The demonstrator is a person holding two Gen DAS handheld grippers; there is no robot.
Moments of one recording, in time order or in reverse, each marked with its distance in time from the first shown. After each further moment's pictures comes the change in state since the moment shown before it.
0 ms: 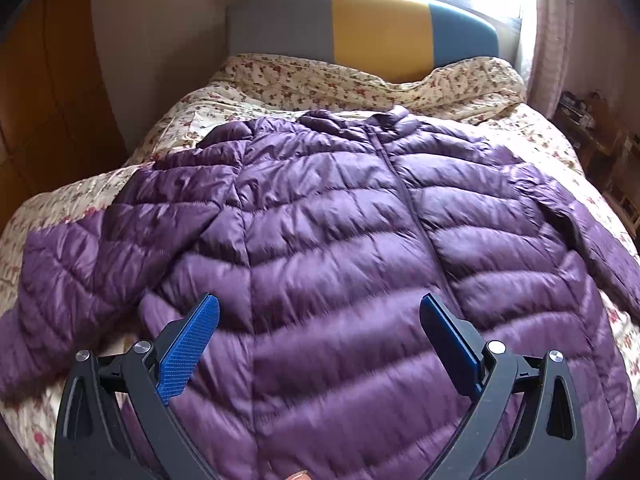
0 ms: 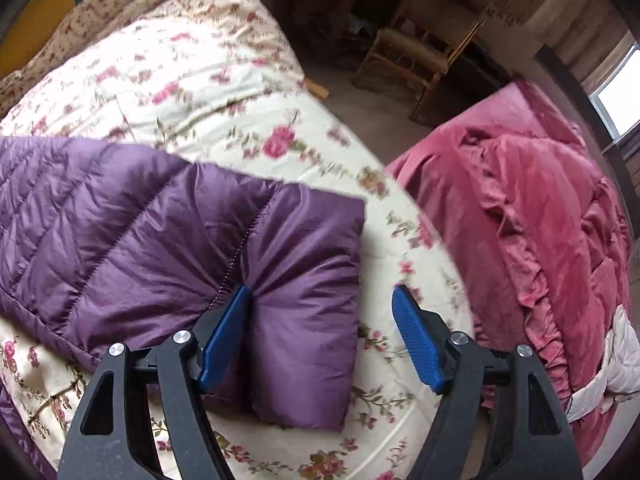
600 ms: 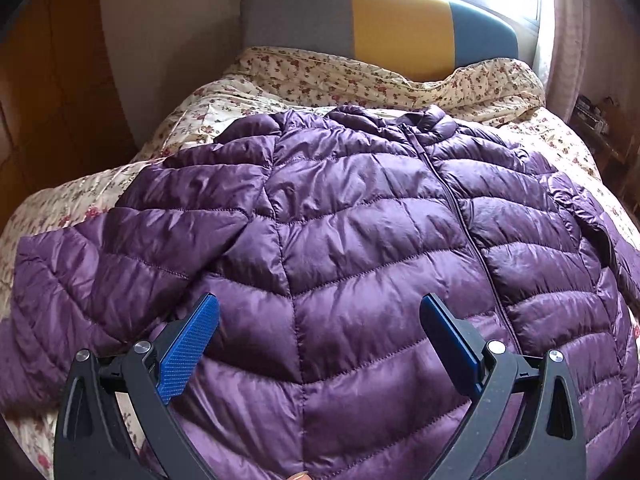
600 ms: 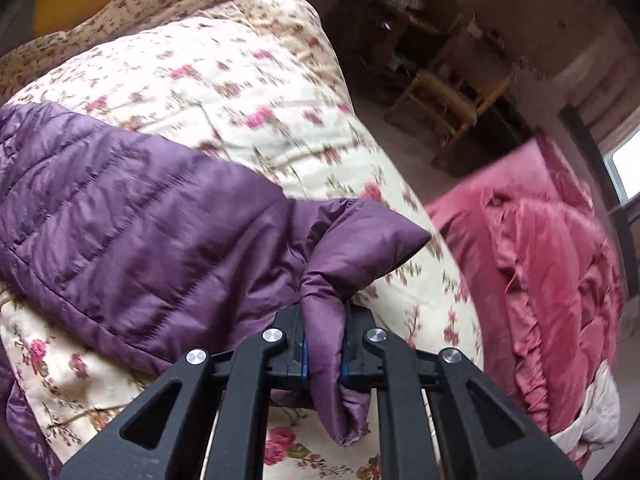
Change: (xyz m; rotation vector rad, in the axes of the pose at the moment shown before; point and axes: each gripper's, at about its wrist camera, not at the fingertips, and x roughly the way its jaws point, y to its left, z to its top) left arm 0.027 0.028 0.010 -0.026 0.007 0.021; right arm -0.039 0.075 0.011 -0.187 -0.131 -0.022
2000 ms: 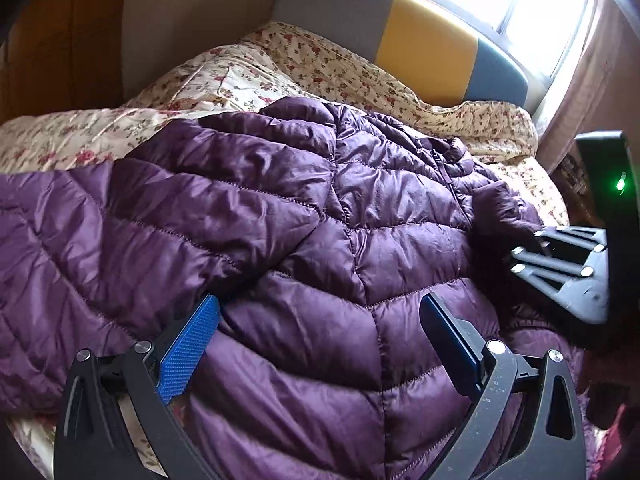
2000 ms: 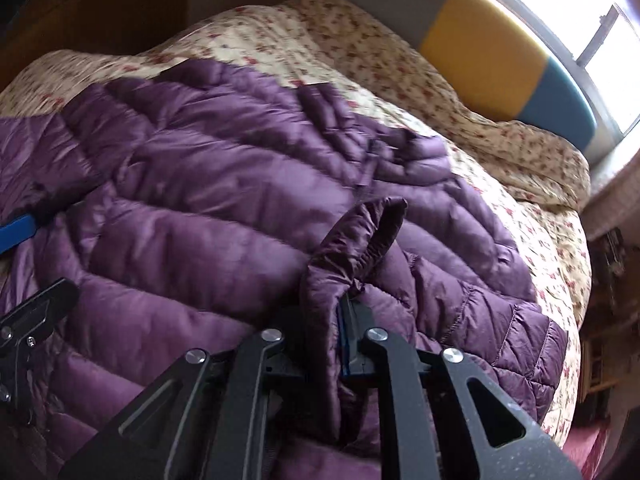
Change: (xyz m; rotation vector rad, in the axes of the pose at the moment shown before) left arm 0.009 0.078 -0.001 -0.215 0.042 -0.201; right arm -0.177 0.477 -0.027 -0.800 -0.332 0.469
